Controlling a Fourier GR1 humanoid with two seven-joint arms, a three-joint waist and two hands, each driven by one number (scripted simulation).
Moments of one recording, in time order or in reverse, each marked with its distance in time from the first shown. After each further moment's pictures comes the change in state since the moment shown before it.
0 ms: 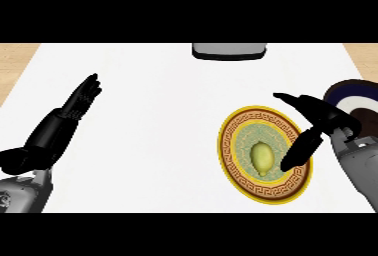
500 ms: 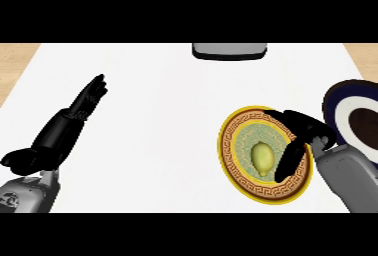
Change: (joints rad) left arm 0.001 -0.058 0.011 -0.024 -0.054 -0.018 0.037; right arm 0.043 0.075 0.045 0.110 0.109 0.074 -0.065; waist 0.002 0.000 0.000
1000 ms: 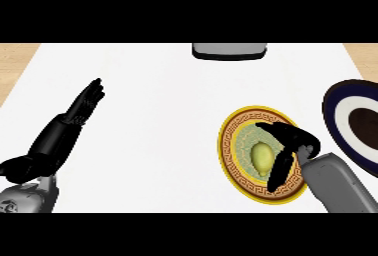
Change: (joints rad) left arm 0.043 -0.046 0.048 -0.028 -0.044 -0.045 -0.009; right arm 0.054 0.098 -0.012 0.057 0.097 0.059 -0.034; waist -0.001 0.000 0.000
